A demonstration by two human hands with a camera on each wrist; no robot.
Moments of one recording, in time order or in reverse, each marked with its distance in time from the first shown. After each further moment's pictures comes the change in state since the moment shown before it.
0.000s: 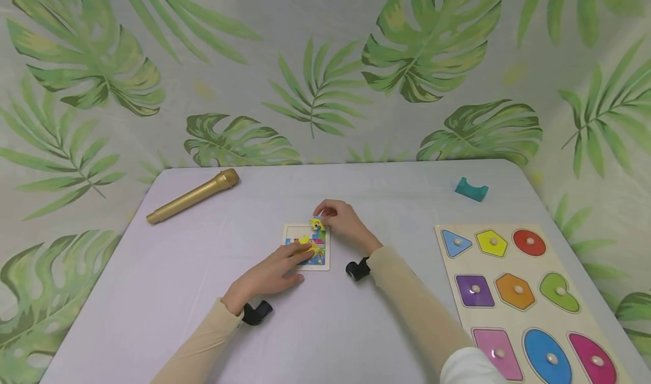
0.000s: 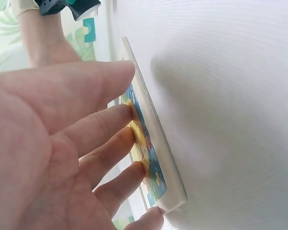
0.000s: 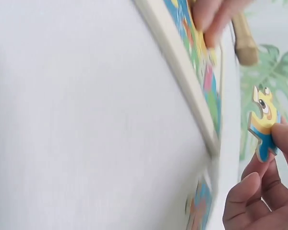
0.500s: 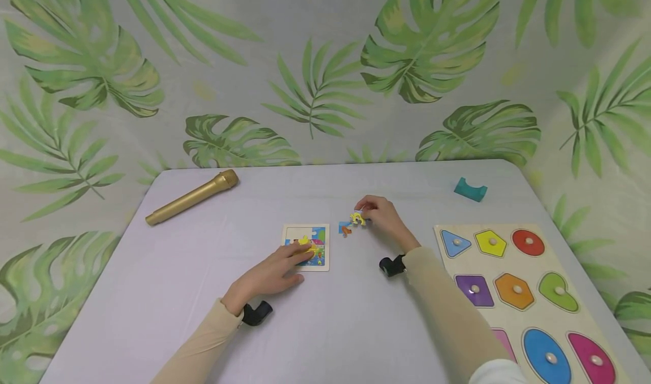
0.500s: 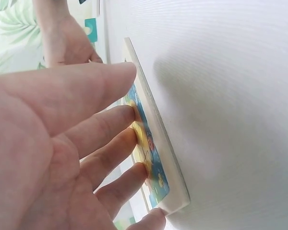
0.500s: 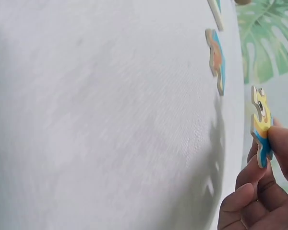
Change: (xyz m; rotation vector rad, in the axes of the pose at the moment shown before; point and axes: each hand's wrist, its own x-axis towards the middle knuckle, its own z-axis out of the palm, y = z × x) left_hand 0.001 0.001 0.000 -0.005 -0.002 -0.015; right_hand -0.026 0.037 -0.066 -0.011 0.103 0.113
